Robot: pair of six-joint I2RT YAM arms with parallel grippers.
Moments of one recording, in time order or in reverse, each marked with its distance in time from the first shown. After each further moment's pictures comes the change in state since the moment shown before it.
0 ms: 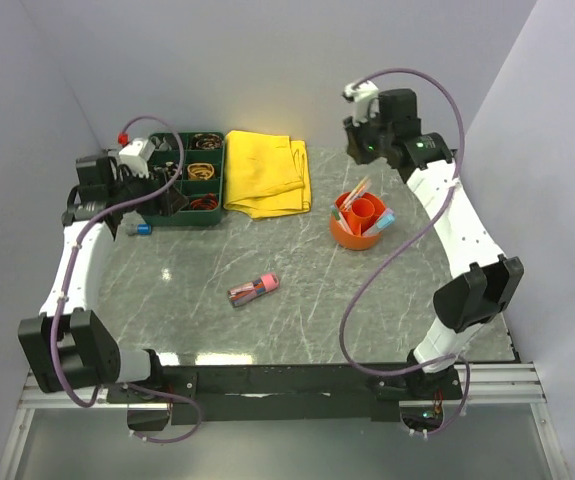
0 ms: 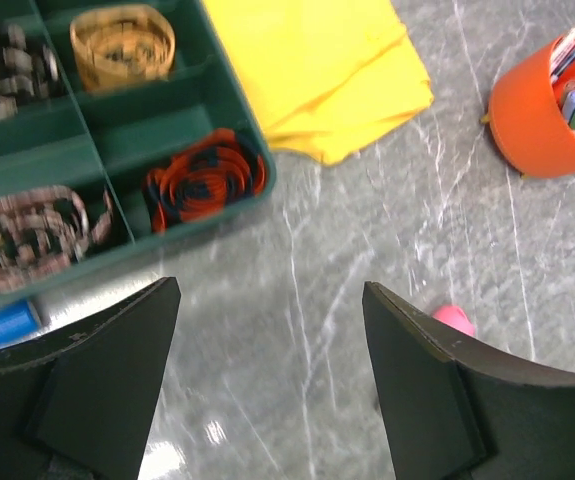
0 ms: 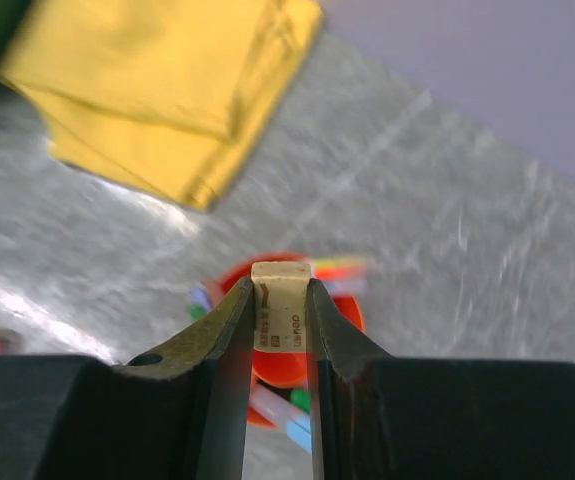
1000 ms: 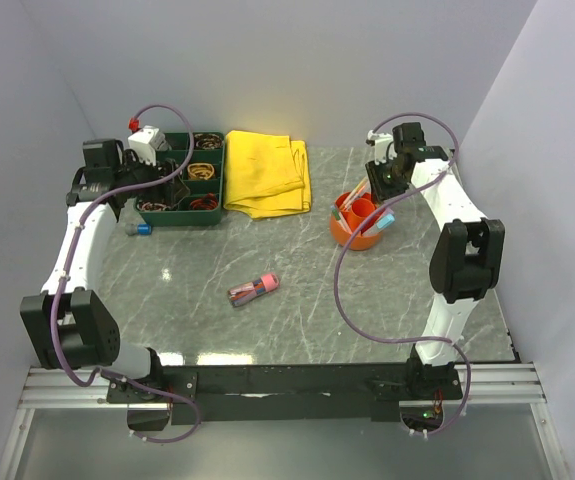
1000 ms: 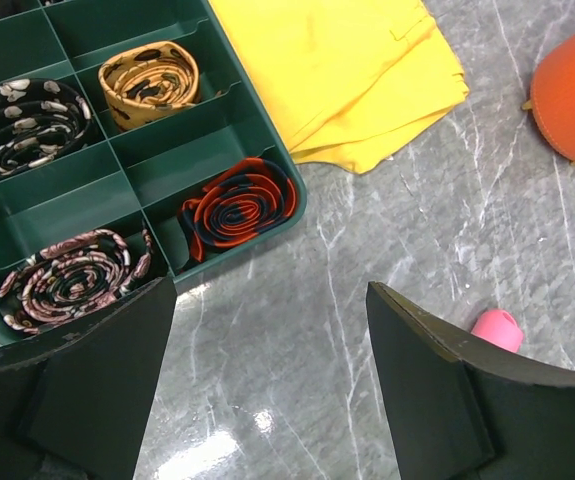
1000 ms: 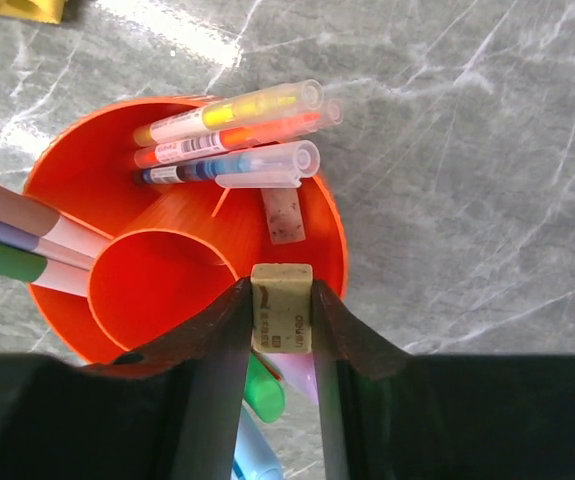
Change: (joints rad) left arm -0.043 0.129 0.168 -0.060 -0.049 0.124; right arm -0.248 0.207 -0.193 -0.101 -0.090 -0.022
